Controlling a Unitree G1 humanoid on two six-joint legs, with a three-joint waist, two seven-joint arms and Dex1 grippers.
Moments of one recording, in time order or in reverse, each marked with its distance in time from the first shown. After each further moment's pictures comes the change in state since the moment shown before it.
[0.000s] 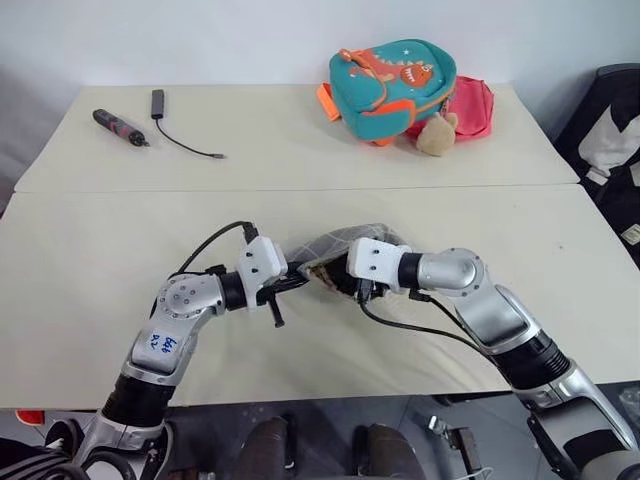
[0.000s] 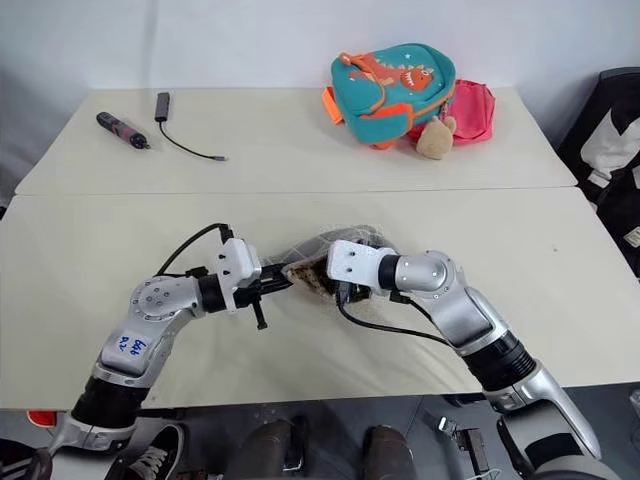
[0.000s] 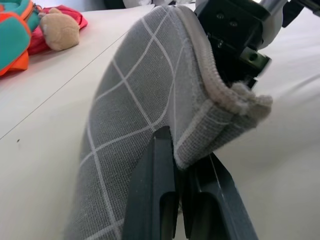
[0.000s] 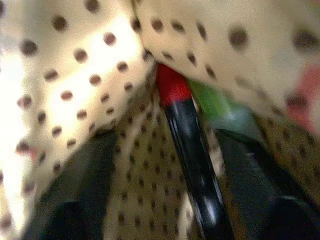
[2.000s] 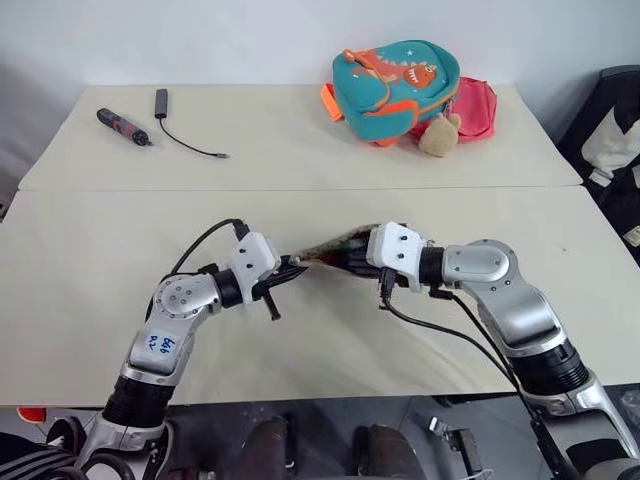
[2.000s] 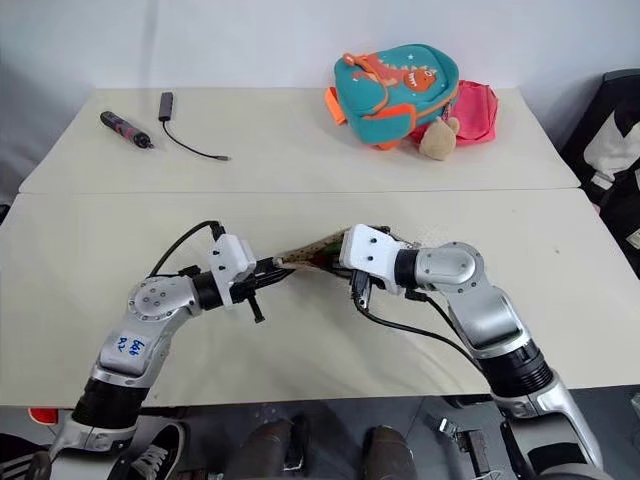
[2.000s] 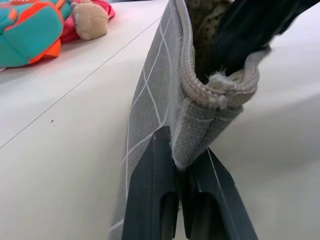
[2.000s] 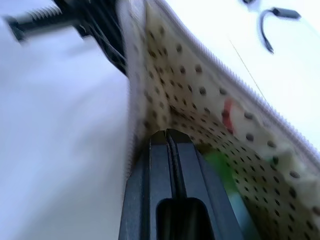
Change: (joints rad) left arm 0.008 -0.020 0.035 0.020 0.039 0.013 0.057; right arm 0.047 0.021 -0.172 -0.179 0.220 0.140 0.161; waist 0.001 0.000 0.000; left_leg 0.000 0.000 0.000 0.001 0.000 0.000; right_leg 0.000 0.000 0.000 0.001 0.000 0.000
